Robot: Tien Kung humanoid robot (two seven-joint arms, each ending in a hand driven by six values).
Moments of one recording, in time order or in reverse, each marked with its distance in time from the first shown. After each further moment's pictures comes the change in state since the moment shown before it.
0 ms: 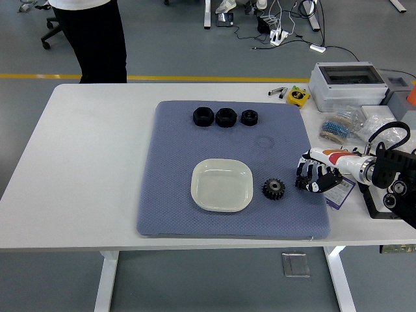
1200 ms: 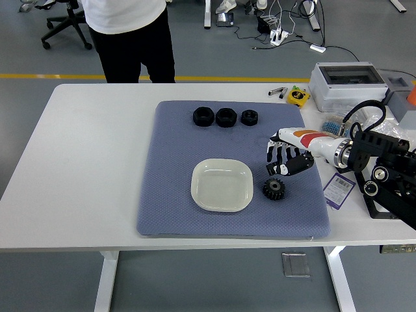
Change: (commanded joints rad) left arm 0.011 0.007 -0.023 0.000 0.045 0.003 0.010; right arm 0.073 0.072 0.030 0.153 -0.009 0.008 -0.014
